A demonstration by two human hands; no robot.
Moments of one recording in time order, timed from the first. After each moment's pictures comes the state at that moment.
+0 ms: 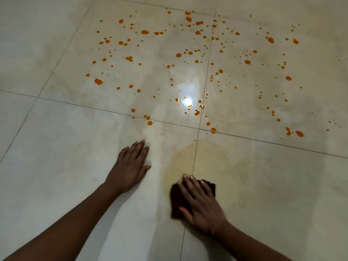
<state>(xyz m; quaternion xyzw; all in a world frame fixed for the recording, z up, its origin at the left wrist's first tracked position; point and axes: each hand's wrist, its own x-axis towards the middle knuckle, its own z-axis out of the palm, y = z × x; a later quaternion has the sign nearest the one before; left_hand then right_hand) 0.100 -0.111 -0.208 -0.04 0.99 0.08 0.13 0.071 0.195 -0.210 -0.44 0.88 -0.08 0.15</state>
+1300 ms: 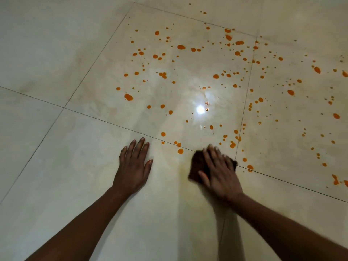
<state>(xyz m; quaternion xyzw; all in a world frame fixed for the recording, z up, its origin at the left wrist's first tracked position) 0.060 -0.205 -0.231 -0.19 0.97 0.14 0.03 -0.086 0.059 -0.216 -0.37 0.92 -0.04 0.13</state>
